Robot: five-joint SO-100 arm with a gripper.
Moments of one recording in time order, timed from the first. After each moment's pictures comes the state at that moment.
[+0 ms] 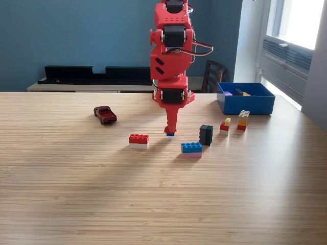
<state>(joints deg) 1.1 73.8 83.5 78.1 5.1</state>
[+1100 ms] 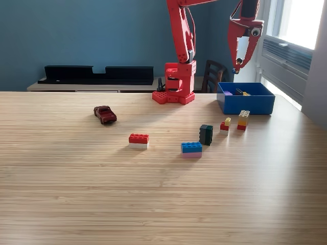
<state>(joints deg) -73.2 106.2 92.9 98.4 2.6</state>
